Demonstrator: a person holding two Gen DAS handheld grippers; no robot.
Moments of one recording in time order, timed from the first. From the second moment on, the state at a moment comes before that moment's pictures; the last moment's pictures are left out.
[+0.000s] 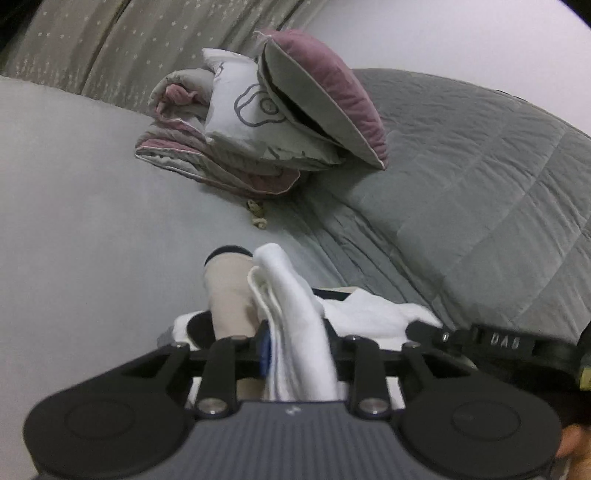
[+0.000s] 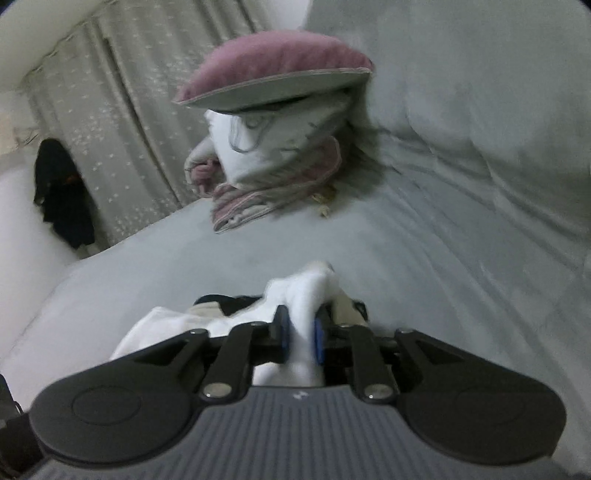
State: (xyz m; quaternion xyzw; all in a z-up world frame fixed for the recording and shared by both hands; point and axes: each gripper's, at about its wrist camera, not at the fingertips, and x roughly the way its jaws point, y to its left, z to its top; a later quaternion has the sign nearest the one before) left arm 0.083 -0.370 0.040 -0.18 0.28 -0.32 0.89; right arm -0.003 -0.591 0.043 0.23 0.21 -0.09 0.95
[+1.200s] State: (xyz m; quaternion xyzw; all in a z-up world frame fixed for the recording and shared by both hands) left arm 0.059 -0.346 0.077 -0.09 0.23 -0.34 0.91; right arm -0.045 -0.555 0.080 0.12 0.16 -0.20 0.96
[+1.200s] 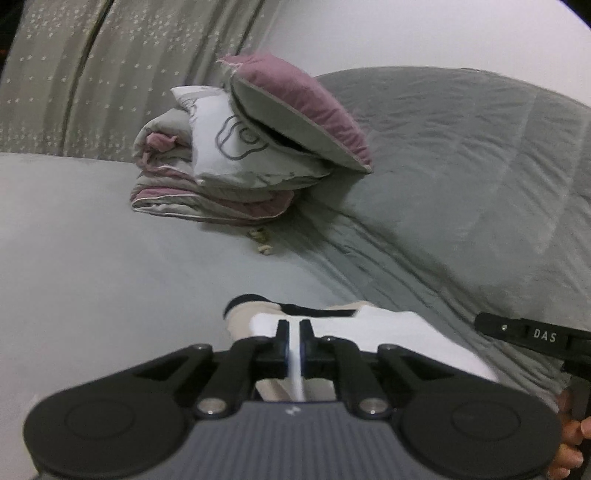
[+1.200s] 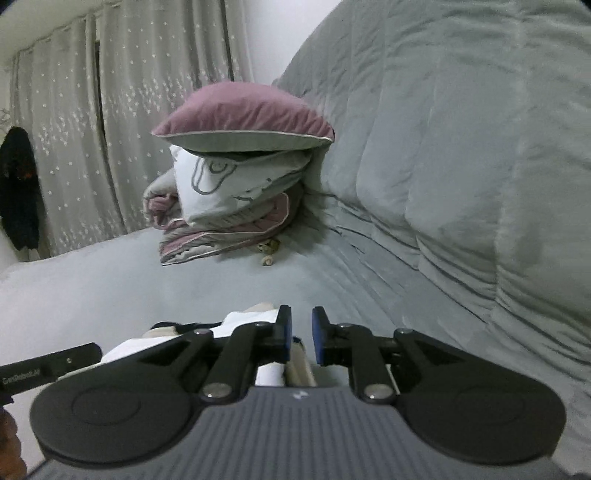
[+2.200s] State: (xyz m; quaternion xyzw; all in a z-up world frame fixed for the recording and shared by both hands) left arm -0.038 -0.292 0.075 0.02 0.37 -0.26 0.89; right arm -0.121 -0.431 0.054 0.10 0.28 -0.32 0.90
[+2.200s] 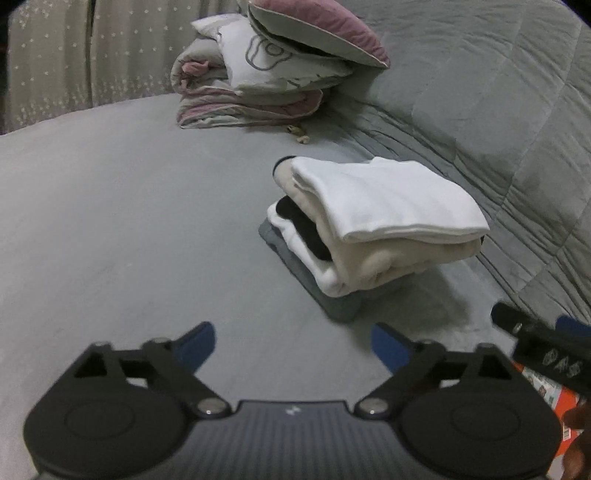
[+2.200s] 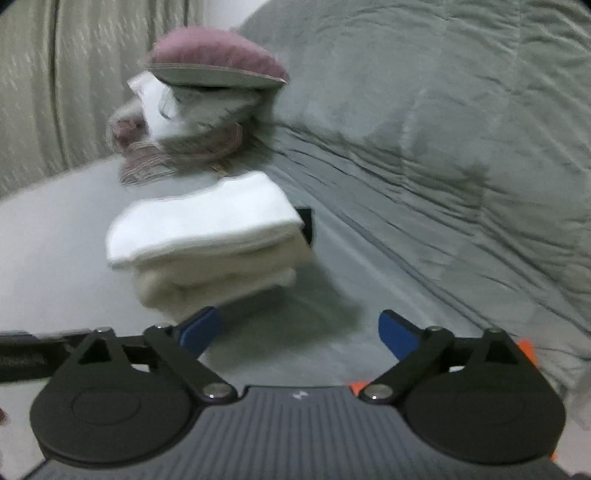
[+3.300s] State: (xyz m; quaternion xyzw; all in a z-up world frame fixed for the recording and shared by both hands) left arm -0.075 -0.313 0.087 0.08 0.32 -0.21 0.92; right arm -0.125 -0.448 0.067 0.14 0.25 -0.31 0.91
